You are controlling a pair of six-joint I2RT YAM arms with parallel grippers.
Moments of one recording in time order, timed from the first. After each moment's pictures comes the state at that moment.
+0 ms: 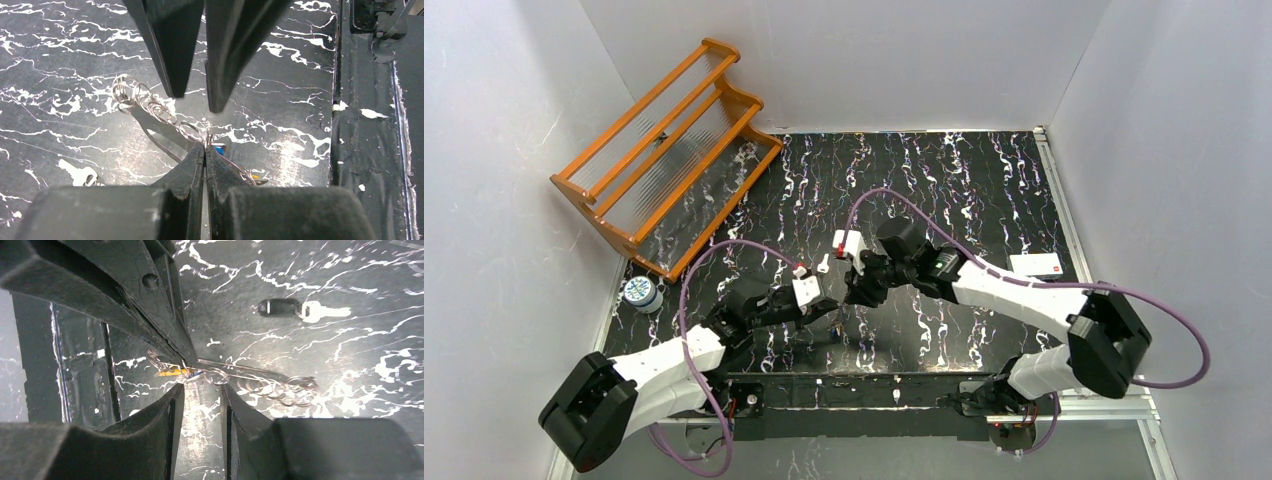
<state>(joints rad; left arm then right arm) -0.69 0.99 0.25 0.44 0.58 0.25 0.93 1.41 0.93 -0.24 -0.47 -0.23</state>
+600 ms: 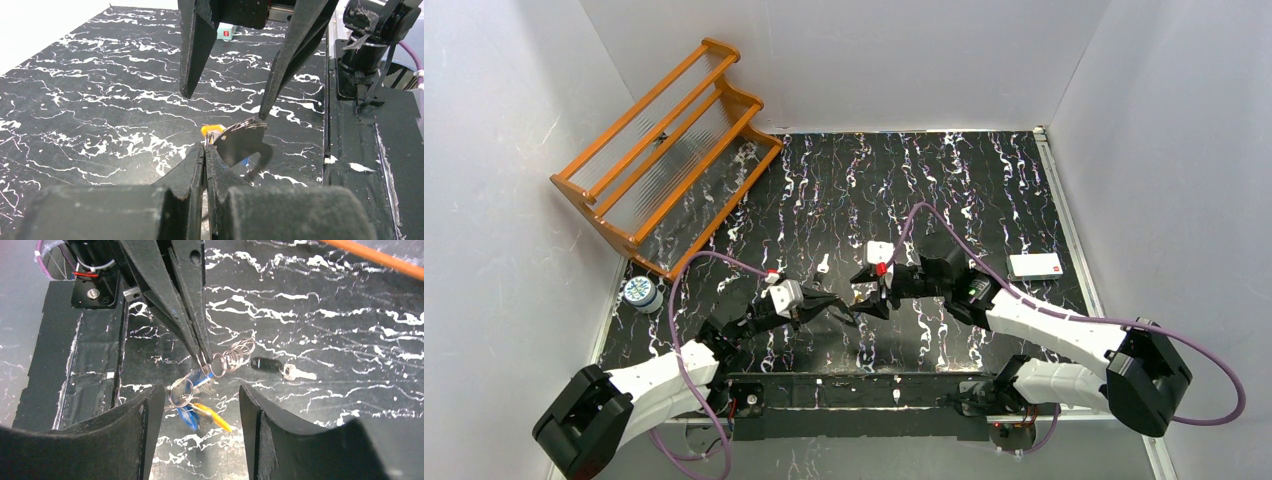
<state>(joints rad) -0.70 0.89 0.07 0.86 0.53 0.07 0.89 1.14 0.65 0.15 -0.62 -0.27</state>
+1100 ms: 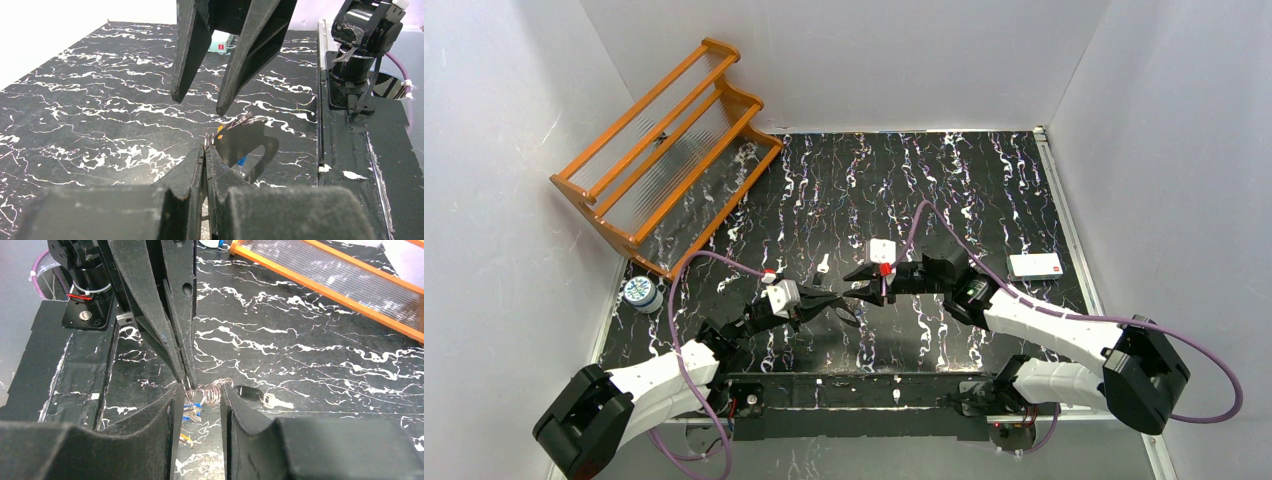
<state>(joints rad) -0.70 0.89 0.07 0.93 0.55 0.03 0.89 1.13 0.63 0.32 -0.65 -0.29</state>
